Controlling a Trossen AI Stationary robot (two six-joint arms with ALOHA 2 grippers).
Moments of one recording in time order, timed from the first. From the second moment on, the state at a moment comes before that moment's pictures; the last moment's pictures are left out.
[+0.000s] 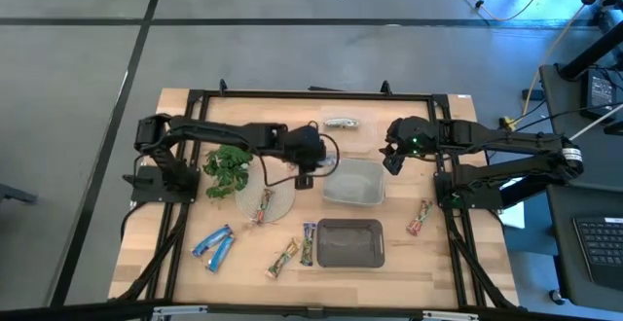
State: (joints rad) left arm 0.09 1.71 1.32 -0.45 -0.03 0.11; right arm -0.17 0.99 0.85 -0.75 0.21 0.34
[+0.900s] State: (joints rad) left arm 0.04 2.00 1.39 -0.19 0.07 0.01; right arm -0.17 0.99 0.85 -0.79 0.21 0.33
